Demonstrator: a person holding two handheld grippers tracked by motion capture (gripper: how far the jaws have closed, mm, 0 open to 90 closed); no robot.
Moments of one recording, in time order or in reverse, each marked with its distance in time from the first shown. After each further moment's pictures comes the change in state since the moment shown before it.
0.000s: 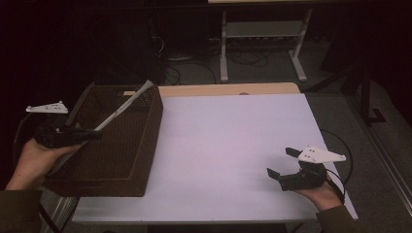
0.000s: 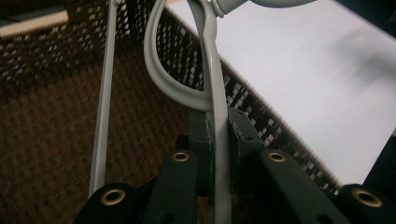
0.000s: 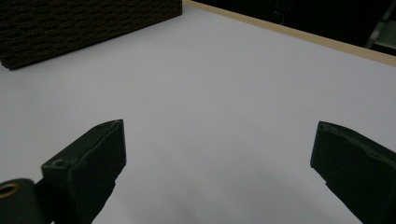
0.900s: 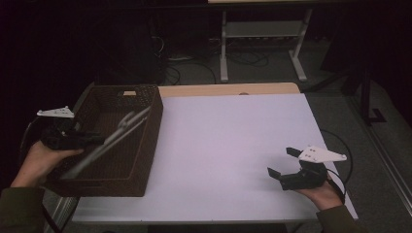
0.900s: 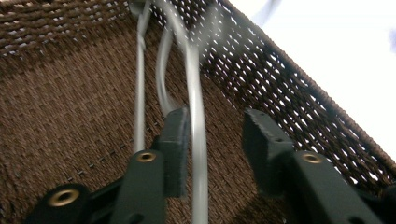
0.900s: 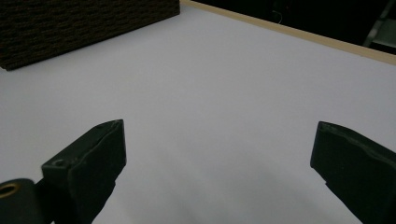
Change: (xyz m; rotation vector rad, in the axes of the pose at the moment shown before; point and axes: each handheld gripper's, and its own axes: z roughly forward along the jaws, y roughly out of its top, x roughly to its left) left arm 0.019 -0.013 0.018 0.032 0.023 0.002; right arm -0.002 0.000 -0.001 0.002 -0.005 0.009
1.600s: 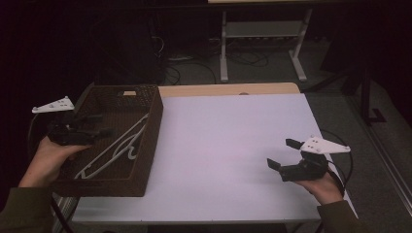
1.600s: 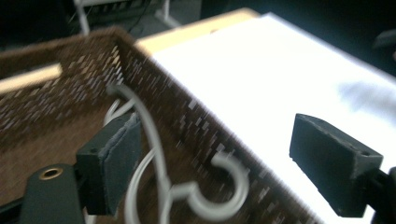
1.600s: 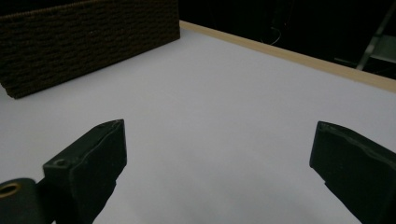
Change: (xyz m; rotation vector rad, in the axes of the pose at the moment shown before) left arm -0.039 0.028 0.000 -0.270 -0.052 0.035; right arm -0.005 0.024 -0.001 -0.063 0.009 0.004
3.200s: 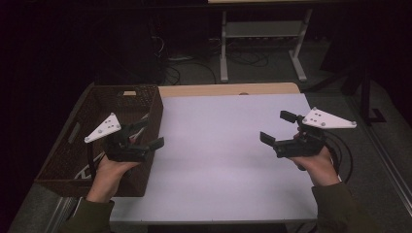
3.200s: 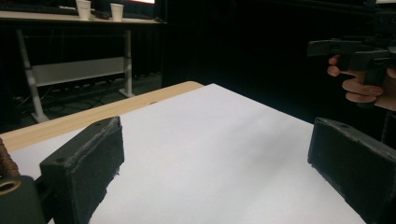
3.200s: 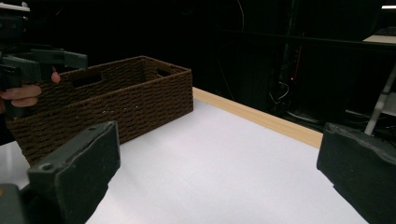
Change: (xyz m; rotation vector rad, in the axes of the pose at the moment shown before) left arm -0.084 -0.027 0.083 -0.281 -0.120 0.061; right arm 0.003 0.071 0.004 -0.199 0.059 0.005
